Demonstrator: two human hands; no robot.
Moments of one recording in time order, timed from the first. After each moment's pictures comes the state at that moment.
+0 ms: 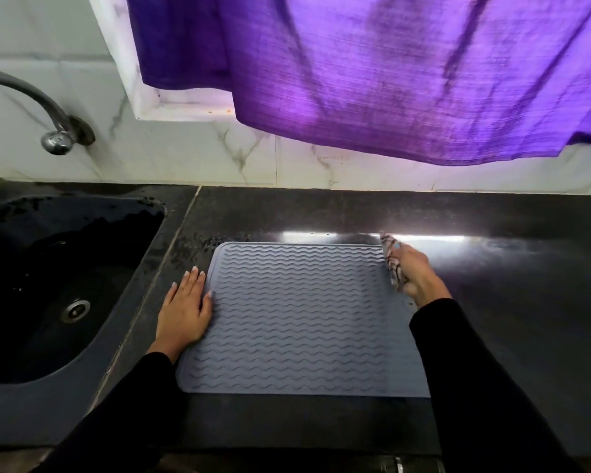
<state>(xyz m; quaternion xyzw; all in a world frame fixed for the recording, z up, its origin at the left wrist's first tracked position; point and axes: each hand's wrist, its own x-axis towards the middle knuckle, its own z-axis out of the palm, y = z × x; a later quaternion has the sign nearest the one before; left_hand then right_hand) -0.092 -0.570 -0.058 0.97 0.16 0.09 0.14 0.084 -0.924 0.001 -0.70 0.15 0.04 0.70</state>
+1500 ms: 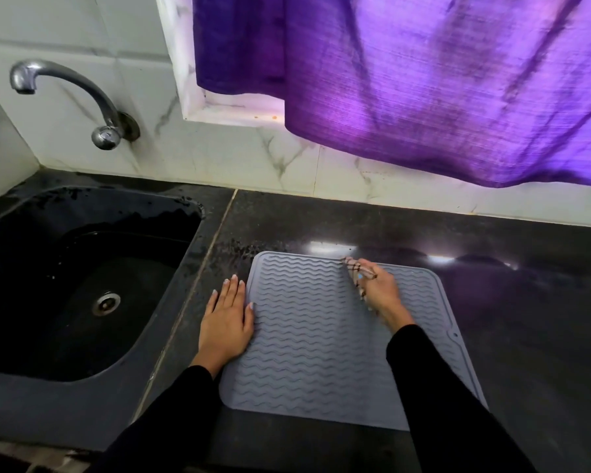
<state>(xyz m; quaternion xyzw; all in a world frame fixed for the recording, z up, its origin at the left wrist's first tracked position) -0.092 -0.570 -0.058 0.97 0.16 0.08 0.14 0.058 -0.810 -0.014 -0.79 0.01 0.10 0.61</state>
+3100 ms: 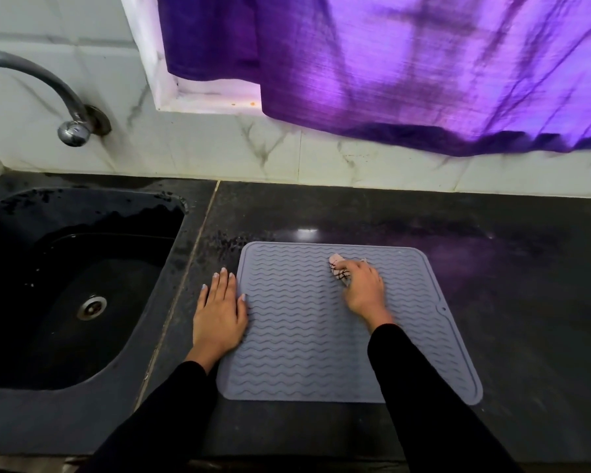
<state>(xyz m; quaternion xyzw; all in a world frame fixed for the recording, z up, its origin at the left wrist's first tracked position) -0.093 -0.571 -0.057 0.98 0.16 0.06 0.13 0.022 -0.805 -0.018 -0.97 -0.10 0.04 0.20</state>
